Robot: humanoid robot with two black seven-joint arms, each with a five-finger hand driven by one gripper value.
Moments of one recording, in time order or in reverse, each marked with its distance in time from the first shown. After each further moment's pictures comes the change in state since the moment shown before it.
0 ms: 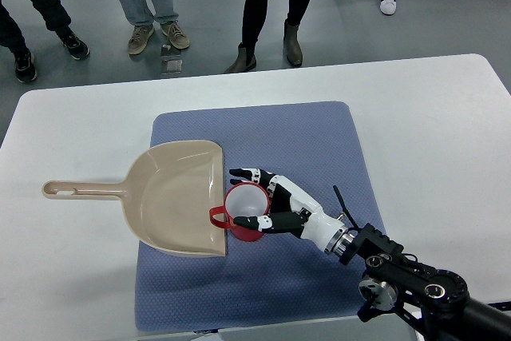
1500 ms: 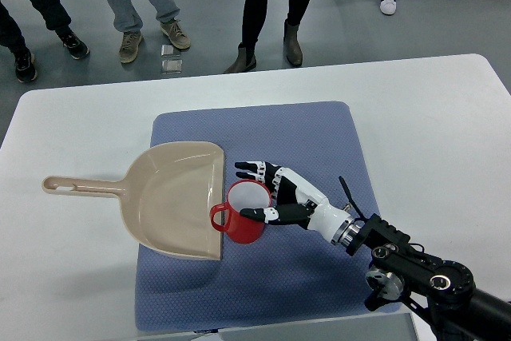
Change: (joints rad) left arm 0.000 0.000 0.000 0.000 0.000 0.000 0.000; right arm 0.026 -0.035 0.016 -0.007 -0.026 0.005 -0.001
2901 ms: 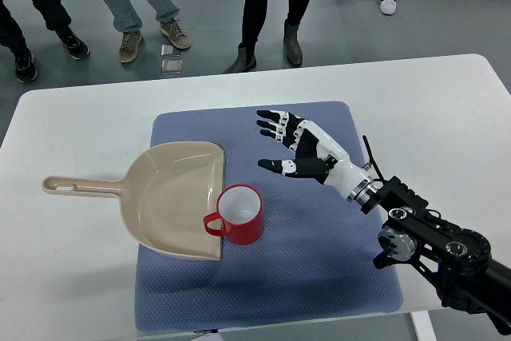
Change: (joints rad) left arm 0.000 0.000 0.000 0.000 0.000 0.000 0.000; right arm 0.093 -0.049 0.142 0.008 0.054 -0.001 -0.012
